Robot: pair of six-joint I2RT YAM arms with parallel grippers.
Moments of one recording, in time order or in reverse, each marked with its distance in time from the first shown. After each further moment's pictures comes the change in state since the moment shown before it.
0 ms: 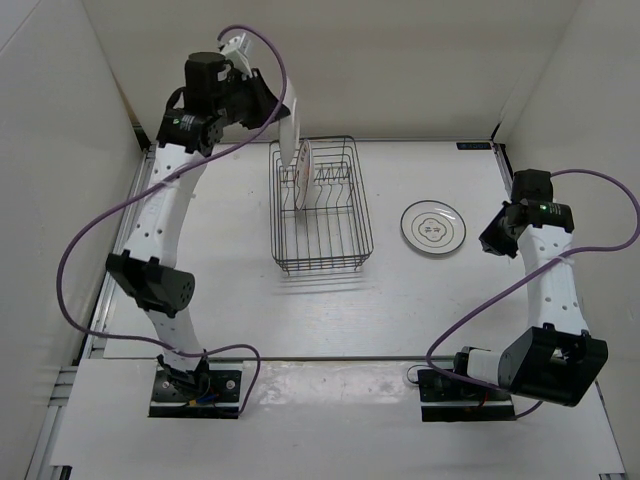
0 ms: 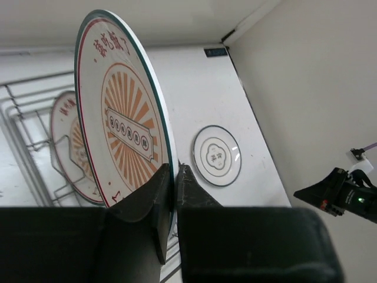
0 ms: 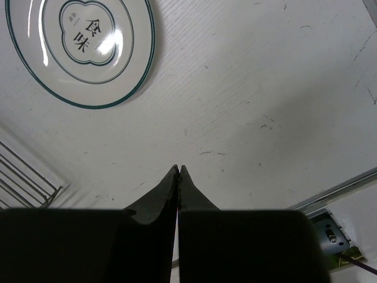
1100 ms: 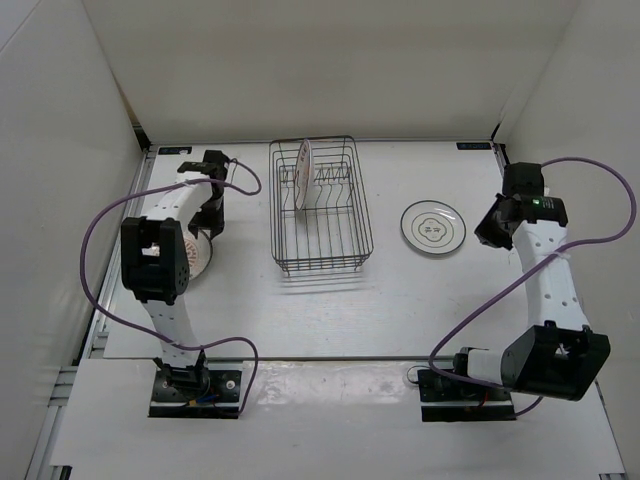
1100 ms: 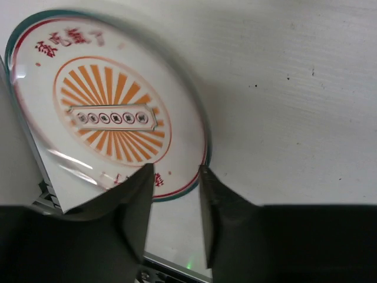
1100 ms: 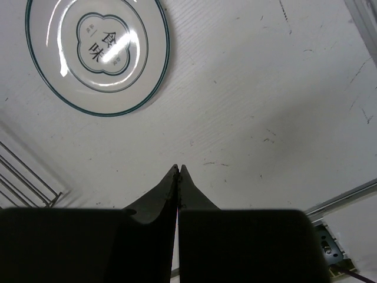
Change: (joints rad) left arm 0.171 0.054 -0.694 -0.285 -0.769 0.335; right arm 0.068 0.022 0.030 0.021 0.047 0.000
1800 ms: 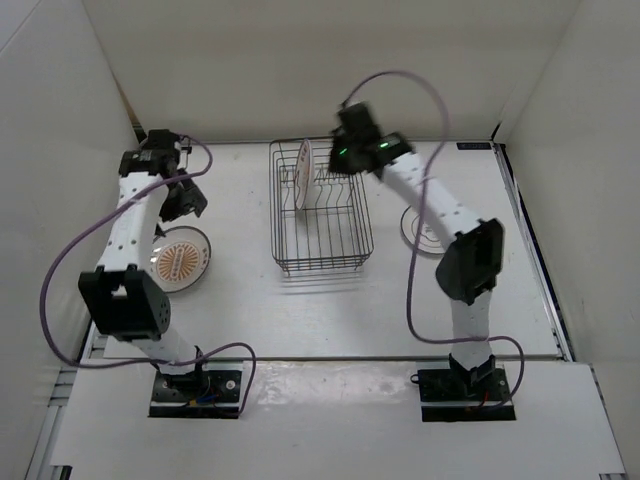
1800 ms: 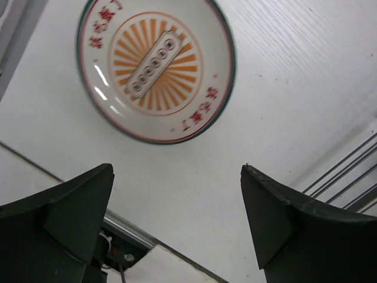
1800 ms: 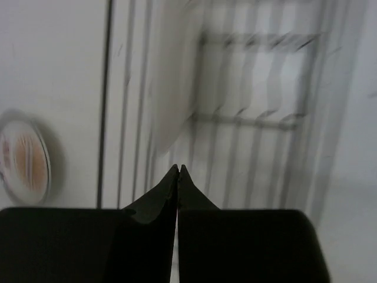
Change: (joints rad) left arm 0.120 -0.266 0.126 -0.238 0.087 -0.413; right arm 0.626 0.722 0.817 0.333 -0.069 0.034
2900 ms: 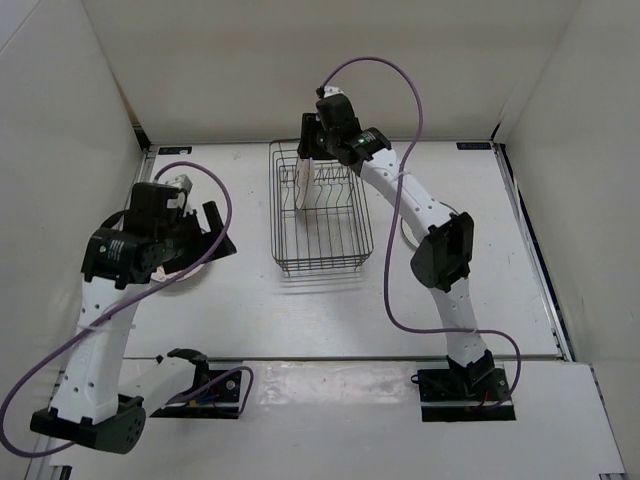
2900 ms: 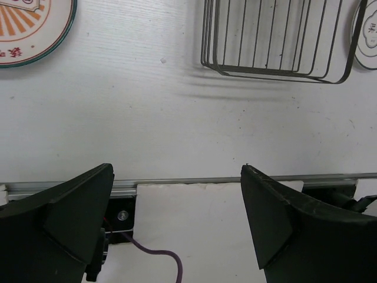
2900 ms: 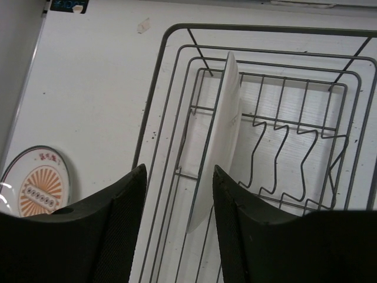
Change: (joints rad) left arm -0.256 -0.612 -0.203 -0.084 0.342 0.066; right arm 0.125 0.241 0.305 0.031 -0.003 -0.073
